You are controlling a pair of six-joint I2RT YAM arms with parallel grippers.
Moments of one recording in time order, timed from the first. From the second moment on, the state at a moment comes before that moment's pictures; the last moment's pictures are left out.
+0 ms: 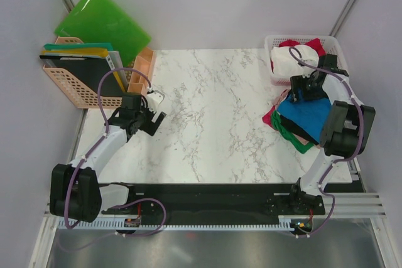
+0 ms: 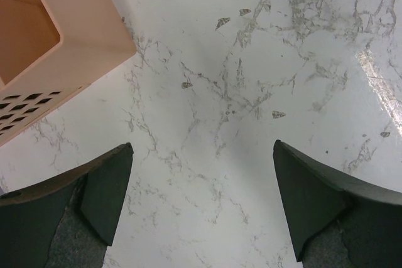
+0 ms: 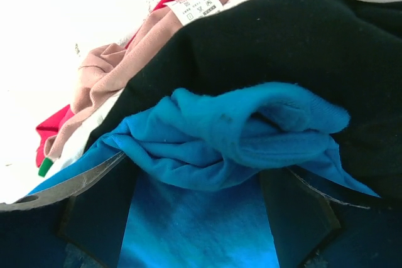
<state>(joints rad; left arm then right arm) -0.18 1.23 0.74 -0.31 0.03 0.46 -0.26 1.89 1.49 -0.74 -0.25 -0.34</state>
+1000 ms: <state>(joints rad) -0.18 1.21 0.74 -0.31 0.03 0.46 -0.39 1.69 1.22 -0.60 -0.16 -0.50</state>
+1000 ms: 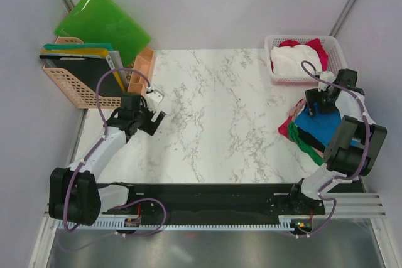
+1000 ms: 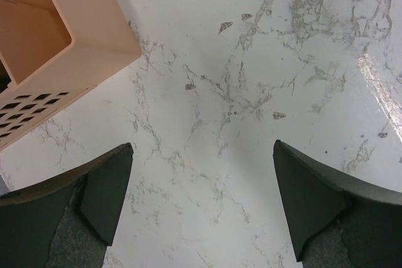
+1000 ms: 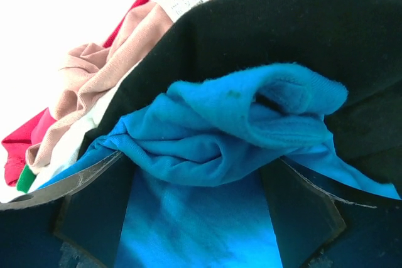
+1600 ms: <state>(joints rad) -0.18 1.20 0.73 -0.31 0.04 0.46 -0.49 1.58 1.14 -0.74 -0.16 -0.73</state>
